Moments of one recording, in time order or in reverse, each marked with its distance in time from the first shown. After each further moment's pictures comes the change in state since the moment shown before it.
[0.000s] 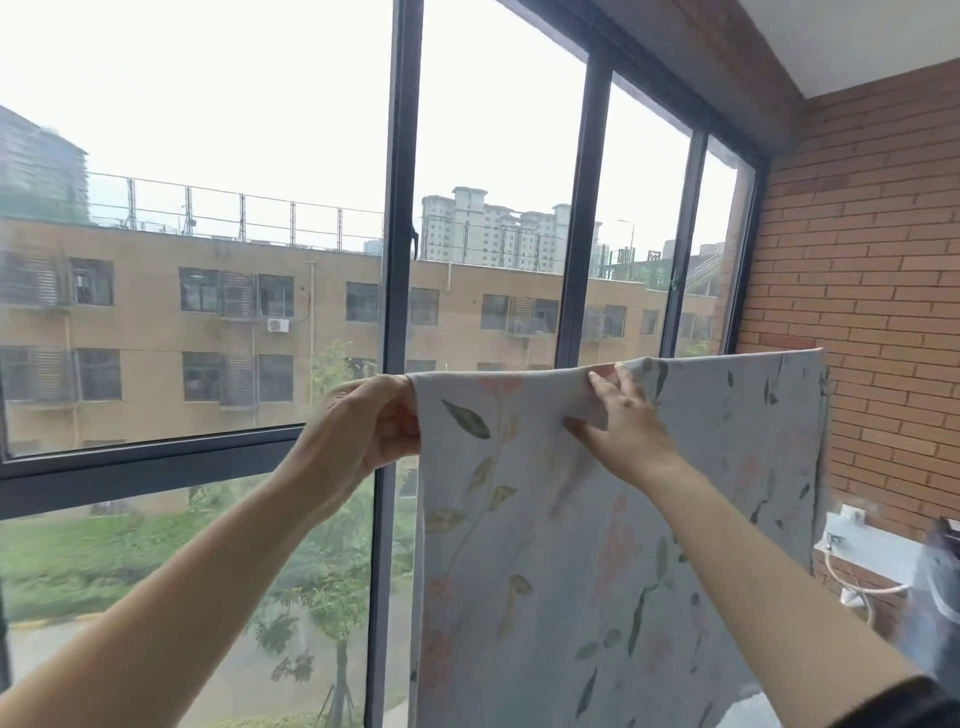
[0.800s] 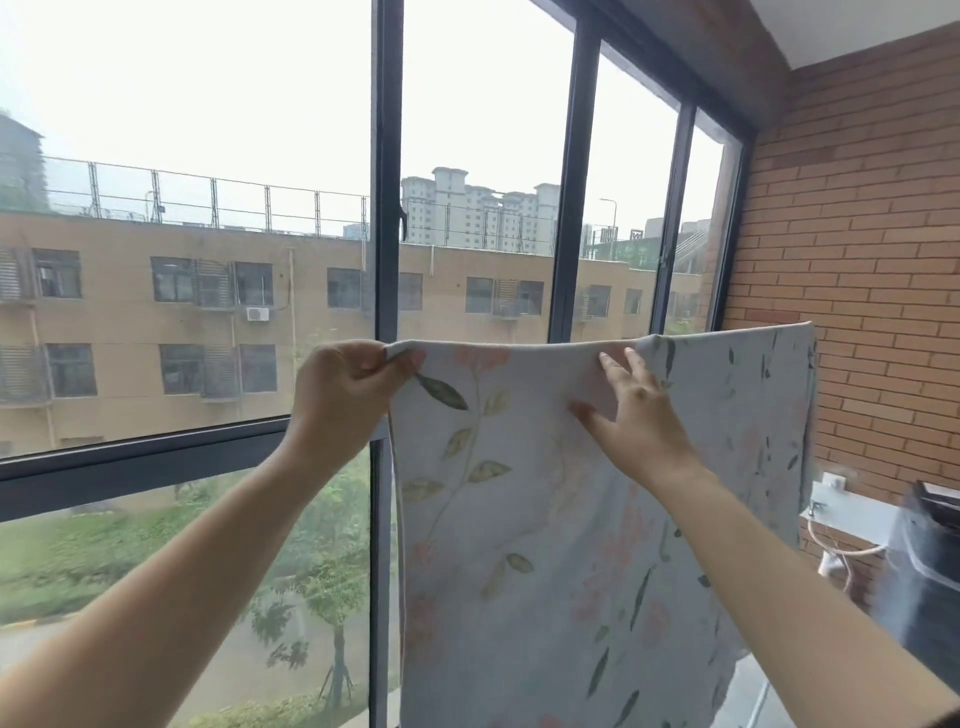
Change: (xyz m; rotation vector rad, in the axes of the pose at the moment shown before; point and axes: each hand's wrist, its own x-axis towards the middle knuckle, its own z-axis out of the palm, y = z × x) left_hand 0.036 -0.012 -0.028 0.587 0.310 0.373; right_hand -0.015 -0.008 0.012 0.042 0.125 0.003
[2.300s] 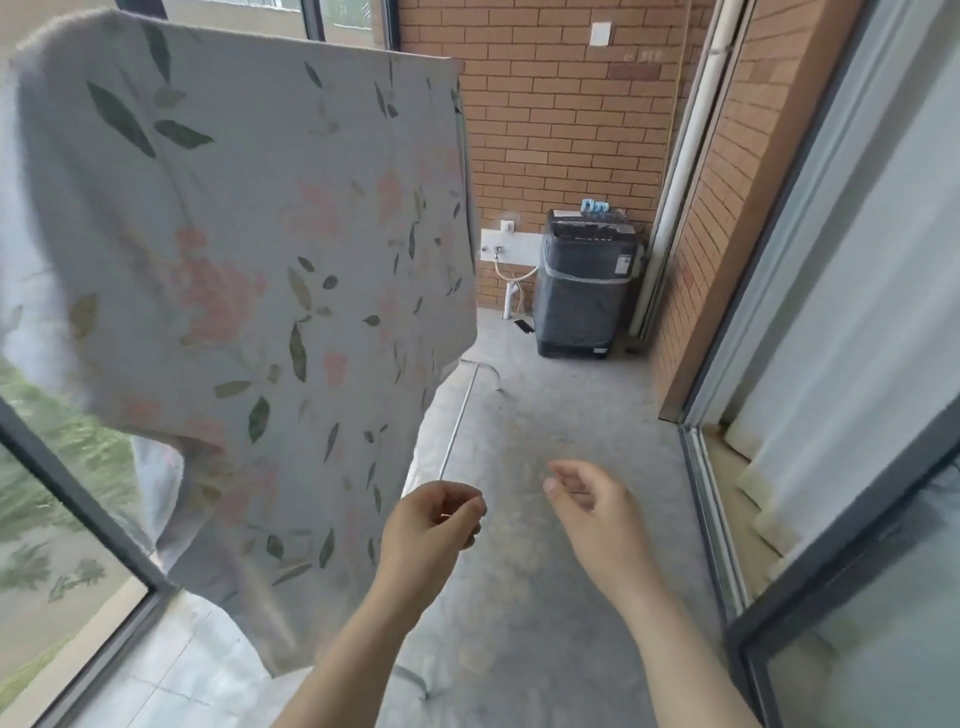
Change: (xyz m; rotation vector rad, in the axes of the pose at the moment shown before) left_hand -0.417 0.095 0.257 -0.323 -0.937 -0.702; right_hand -0.427 0.209 -0.137 0.349 0.167 0.877
